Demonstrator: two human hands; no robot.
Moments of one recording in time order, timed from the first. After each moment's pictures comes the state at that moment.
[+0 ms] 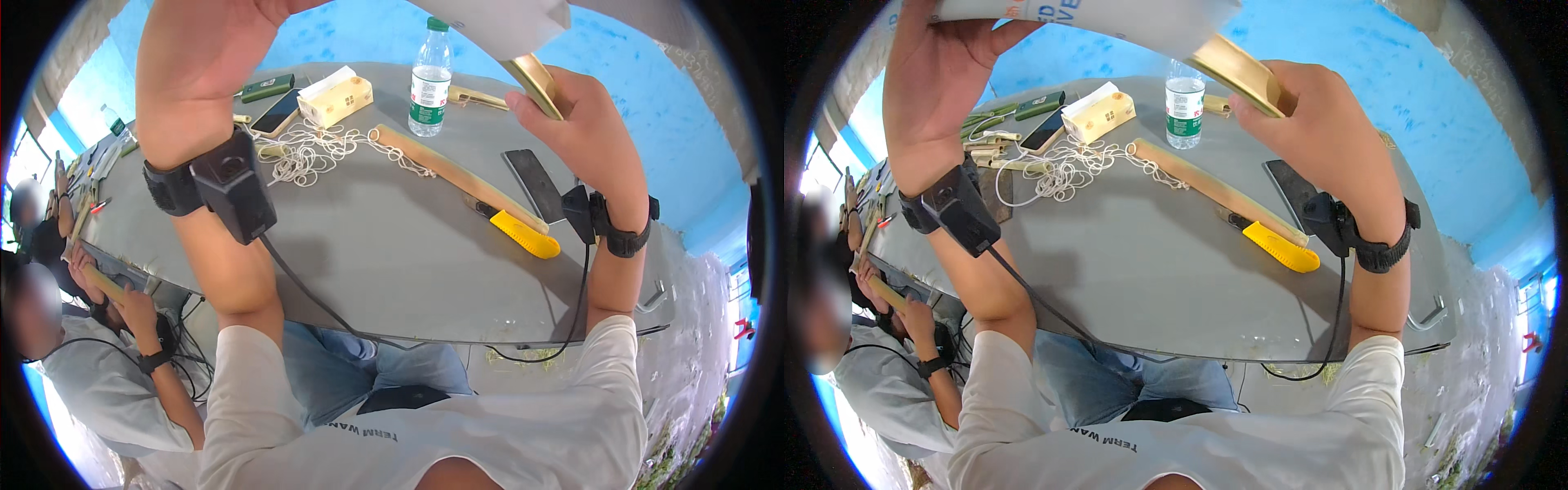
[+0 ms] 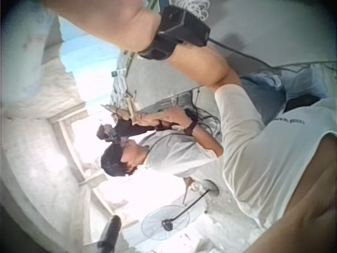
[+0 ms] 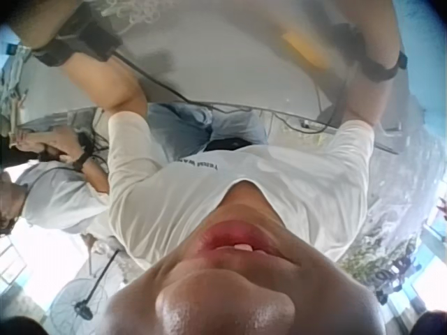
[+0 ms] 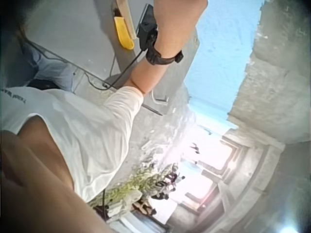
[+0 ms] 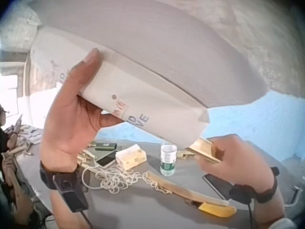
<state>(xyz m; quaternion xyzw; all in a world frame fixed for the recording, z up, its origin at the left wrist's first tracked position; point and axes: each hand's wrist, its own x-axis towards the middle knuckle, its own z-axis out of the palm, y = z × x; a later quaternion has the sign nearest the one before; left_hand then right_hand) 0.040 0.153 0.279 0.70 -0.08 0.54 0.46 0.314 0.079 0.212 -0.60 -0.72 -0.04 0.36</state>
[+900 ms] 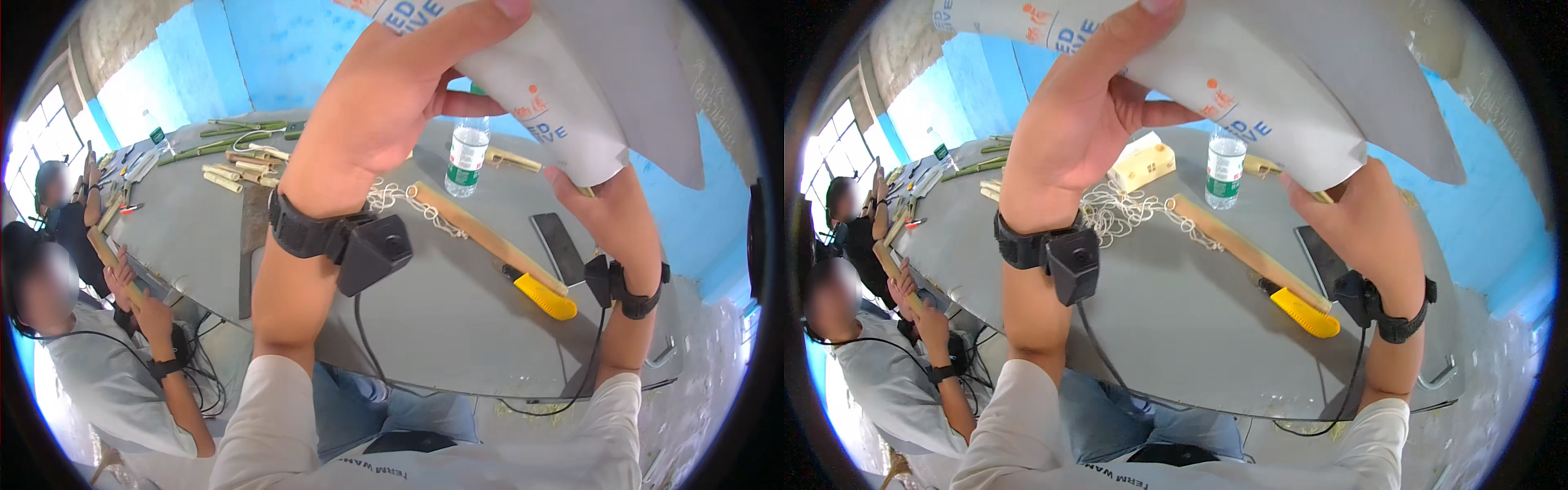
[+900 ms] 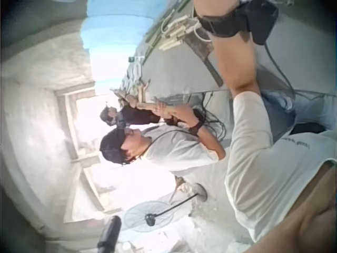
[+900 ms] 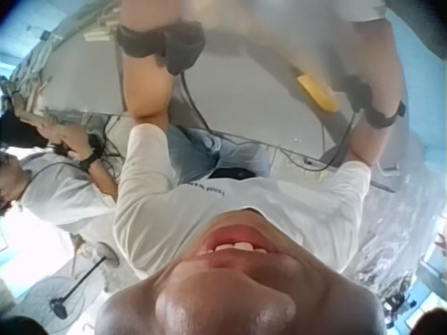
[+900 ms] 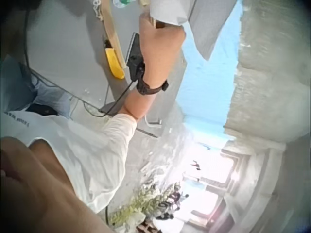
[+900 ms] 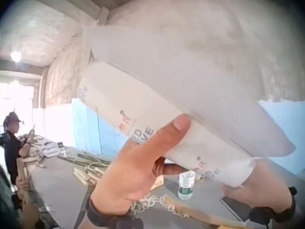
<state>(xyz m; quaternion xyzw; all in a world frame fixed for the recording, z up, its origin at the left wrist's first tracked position) 0.087 0.125 0.279 0.66 0.16 0.52 0.52 0.314 0.078 0.206 -0.60 -0.67 -0.02 0.44</state>
